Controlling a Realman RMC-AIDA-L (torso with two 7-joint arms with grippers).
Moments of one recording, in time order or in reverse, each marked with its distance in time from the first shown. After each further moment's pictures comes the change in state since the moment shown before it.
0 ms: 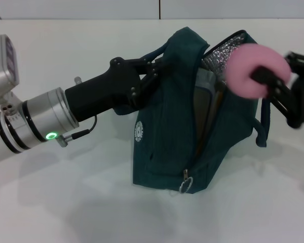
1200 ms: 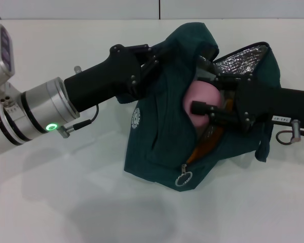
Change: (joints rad) left arm -0.022 0.001 -0.002 0.002 -0.038 0.031 0.000; right arm 0.085 -0.005 -0.257 -0.234 -0.100 0.314 0.434
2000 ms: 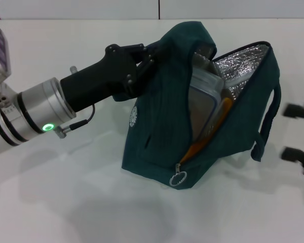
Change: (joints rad) left arm 0.007 0.002 0.003 -0.008 -0.012 -0.003 -0.001; right arm -0.299 -0.091 0.078 -0.201 0.007 -0.272 -0.048
